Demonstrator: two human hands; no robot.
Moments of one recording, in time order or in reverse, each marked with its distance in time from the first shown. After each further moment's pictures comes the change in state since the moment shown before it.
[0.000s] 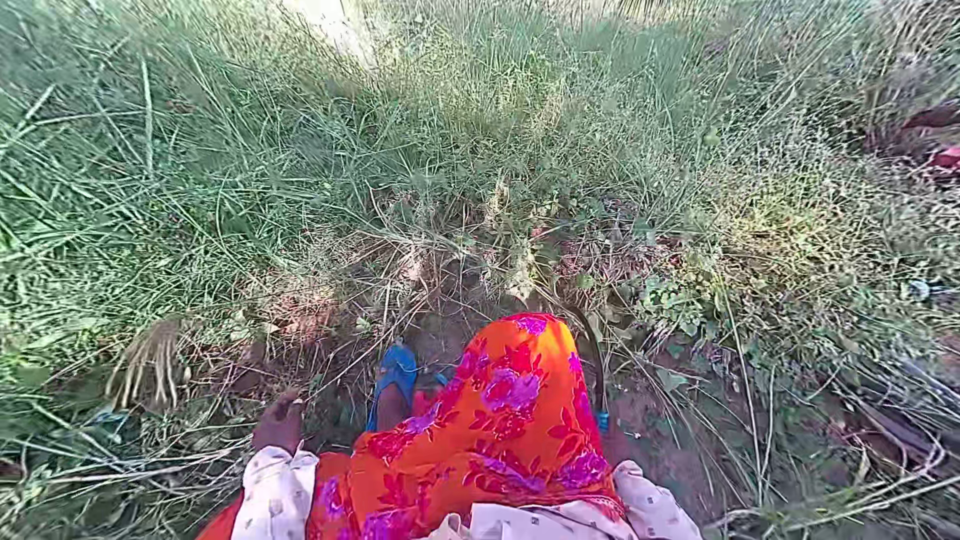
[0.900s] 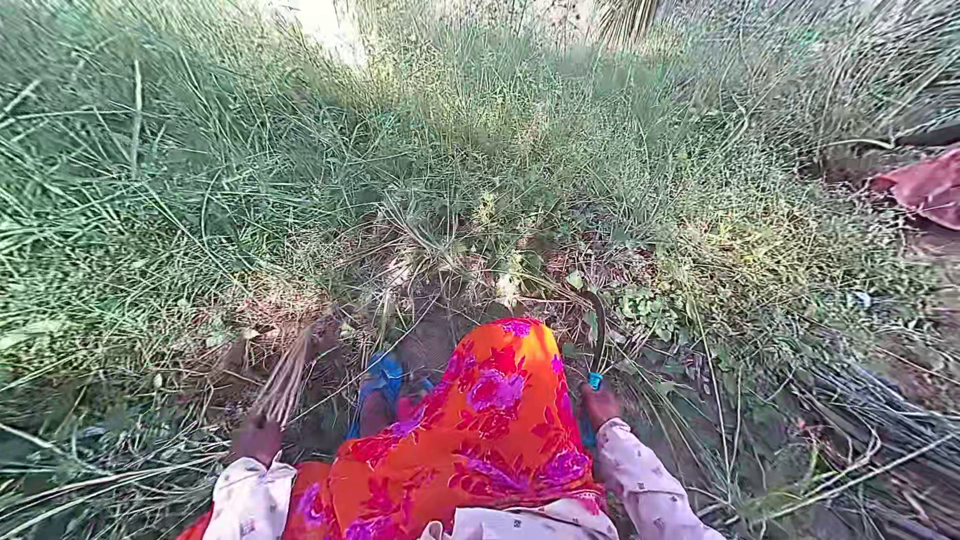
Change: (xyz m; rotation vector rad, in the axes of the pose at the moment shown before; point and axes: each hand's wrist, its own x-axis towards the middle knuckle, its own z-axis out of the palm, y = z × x) left_hand -0.012 0.013 -0.002 -0.057 -0.078 0.042; right_hand 0.024 -0.051 -0.044 0.337 0.134 0.060
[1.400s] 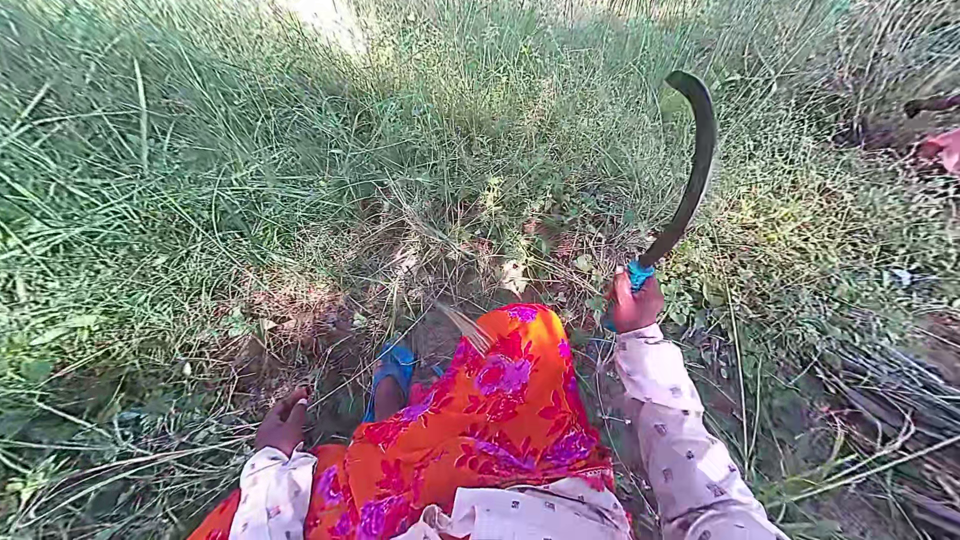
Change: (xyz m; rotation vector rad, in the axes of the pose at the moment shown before) left_hand -0.003 -0.016 0.000 0.008 -0.033 -0.014; right_hand 0.006 -0.141 -0.051 0.301 0.408 -0.882
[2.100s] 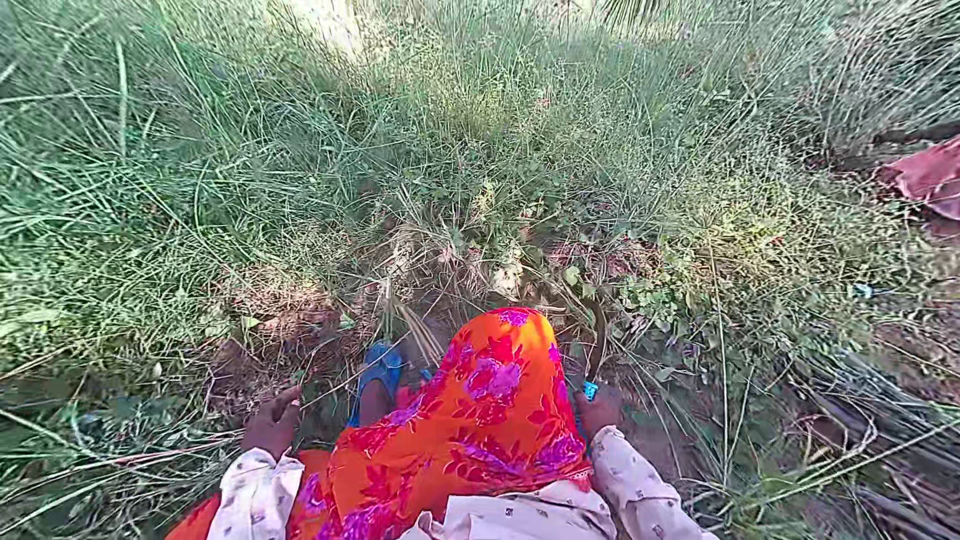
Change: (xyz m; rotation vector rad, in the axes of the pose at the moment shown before) left_hand -0.002 0.008 0.007 0.186 -0.042 0.109; right_hand -0.149 0.073 -0.022 -0.310 -0.435 0.868
